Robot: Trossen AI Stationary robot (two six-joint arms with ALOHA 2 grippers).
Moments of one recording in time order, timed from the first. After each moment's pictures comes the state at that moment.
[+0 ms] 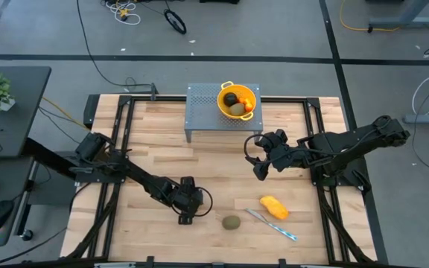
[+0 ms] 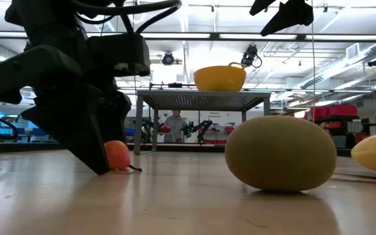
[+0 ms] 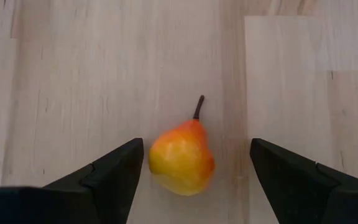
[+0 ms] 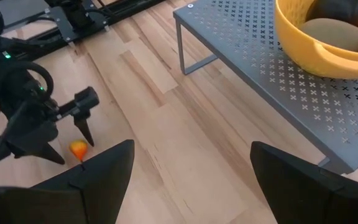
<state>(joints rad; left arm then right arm) -0.45 1.82 0.97 -0.23 -0.24 -0.40 0.29 1.24 1.17 -0.74 0.56 0.67</state>
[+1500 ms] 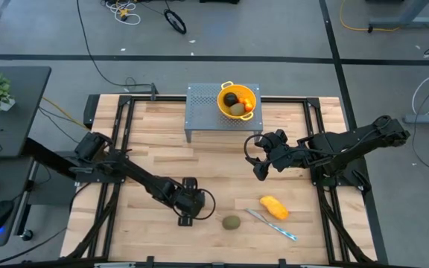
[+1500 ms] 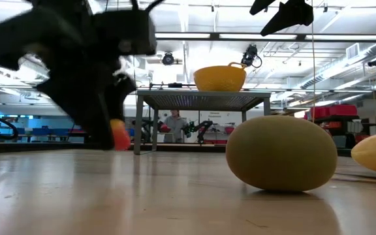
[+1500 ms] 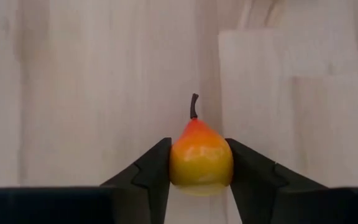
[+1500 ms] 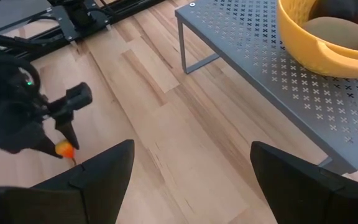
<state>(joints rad) -0.45 1.81 1.07 -0.38 -0.21 -0.36 0.29 1.24 1.17 -0.74 0.55 0.67</state>
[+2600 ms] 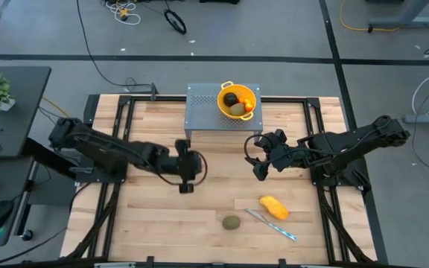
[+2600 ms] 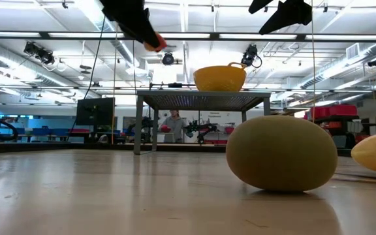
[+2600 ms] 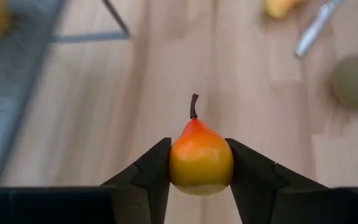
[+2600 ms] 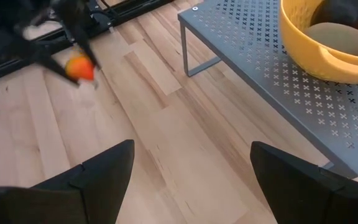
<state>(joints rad) -0.26 1.46 1.18 -0.59 -0.40 -0.16 0.29 1.25 1.17 -0.73 0.55 0.65</state>
